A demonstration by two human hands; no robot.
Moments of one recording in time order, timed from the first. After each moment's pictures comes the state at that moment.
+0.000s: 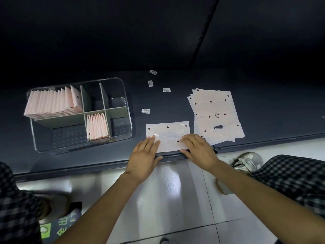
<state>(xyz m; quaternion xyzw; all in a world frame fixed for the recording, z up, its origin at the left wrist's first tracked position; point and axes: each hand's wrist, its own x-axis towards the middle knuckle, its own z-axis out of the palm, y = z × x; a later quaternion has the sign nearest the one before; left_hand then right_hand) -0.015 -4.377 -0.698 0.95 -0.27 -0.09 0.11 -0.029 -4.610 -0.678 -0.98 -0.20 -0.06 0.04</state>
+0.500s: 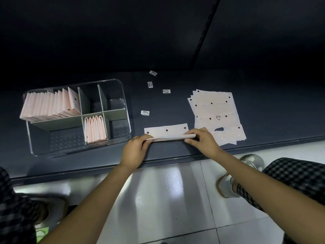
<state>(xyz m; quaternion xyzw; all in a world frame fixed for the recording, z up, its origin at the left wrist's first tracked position) 0.023 -4.370 -0.685 0.92 -0.09 -0.07 0.37 0.006 -4.627 -0.673 -0.90 0.06 0.11 0.41</state>
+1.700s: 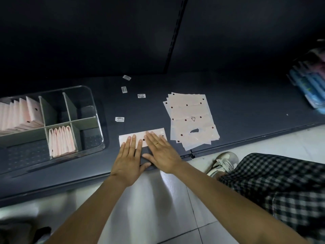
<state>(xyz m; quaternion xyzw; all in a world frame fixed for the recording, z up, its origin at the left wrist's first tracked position) 0.004 -4.412 -0.704 0.95 -0.26 -0.16 0.03 -0.005 -4.577 -0.692 -0.98 -0.14 0.14 0.07</state>
